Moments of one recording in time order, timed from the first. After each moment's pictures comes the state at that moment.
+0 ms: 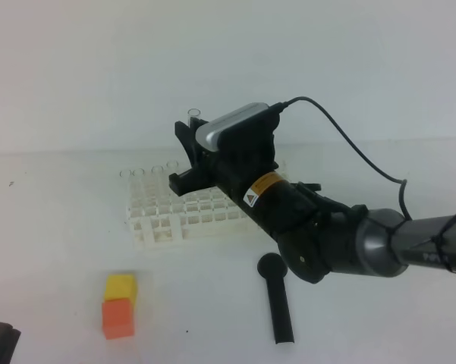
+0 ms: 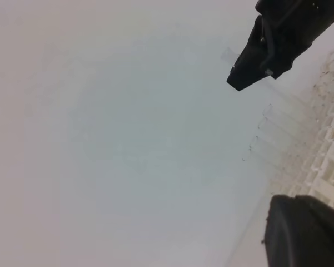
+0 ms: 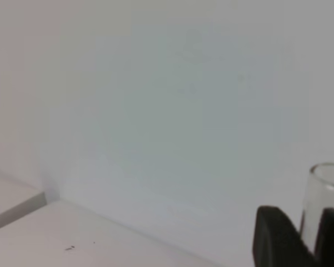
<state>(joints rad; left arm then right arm) -0.26 -0.03 0.03 1.78 -0.21 -0.64 0.75 2.14 -1.30 0.05 -0.89 -0.01</state>
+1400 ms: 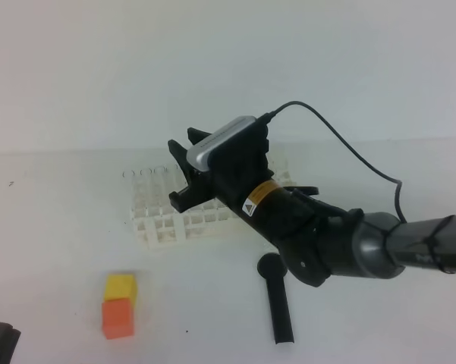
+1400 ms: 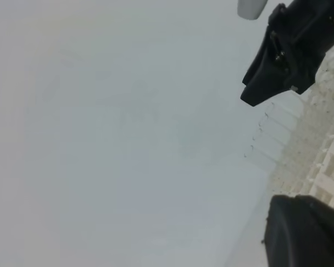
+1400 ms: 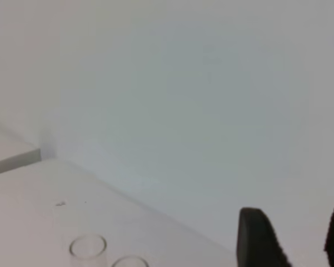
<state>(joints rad) -0.26 -0.03 0.03 1.78 -0.21 -0.64 0.74 2.15 -1.30 0.00 -0.85 -0.09</state>
